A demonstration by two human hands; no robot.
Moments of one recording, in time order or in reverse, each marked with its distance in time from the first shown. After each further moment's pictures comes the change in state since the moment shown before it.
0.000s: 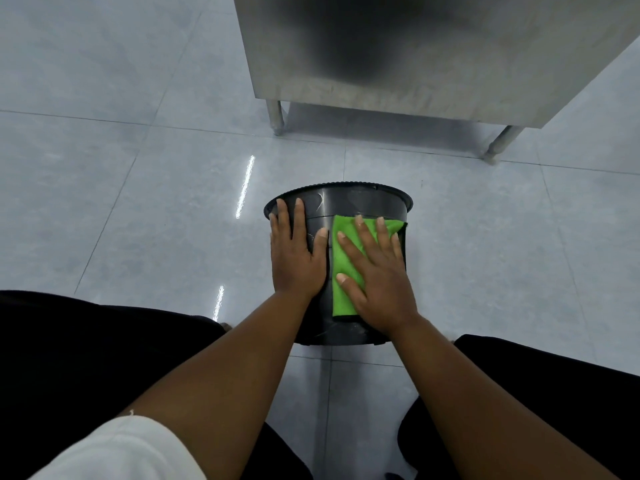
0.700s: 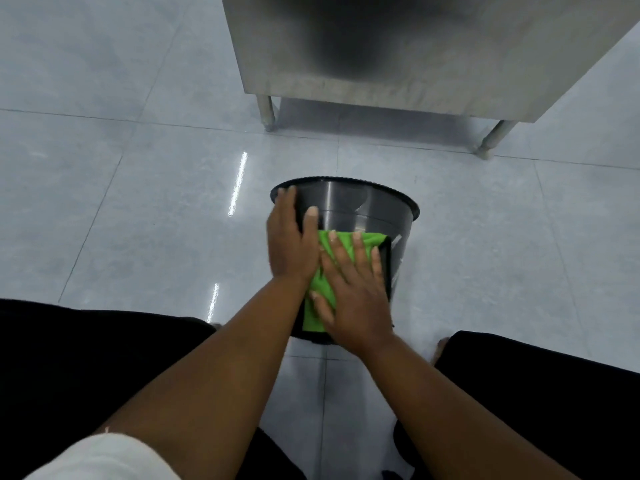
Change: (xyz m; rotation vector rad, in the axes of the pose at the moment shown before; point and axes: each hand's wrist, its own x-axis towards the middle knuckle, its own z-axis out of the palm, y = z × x) left_hand 0.019 0.021 -0.006 -0.198 0.085 -0.094; right_hand -0.018 -0.036 0.012 -0.122 0.028 0.004
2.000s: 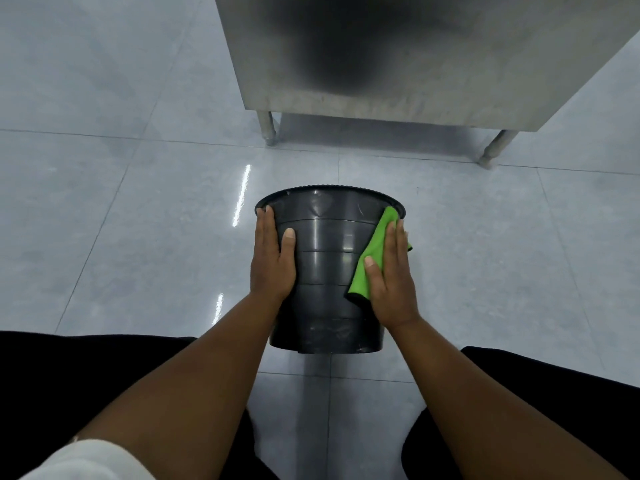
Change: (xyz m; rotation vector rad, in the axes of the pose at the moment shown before) left_hand 0.018 -0.042 -0.017 0.053 -0.145 -0.025; right_hand 0.034 0.062 0.011 0.553 0.069 0.411
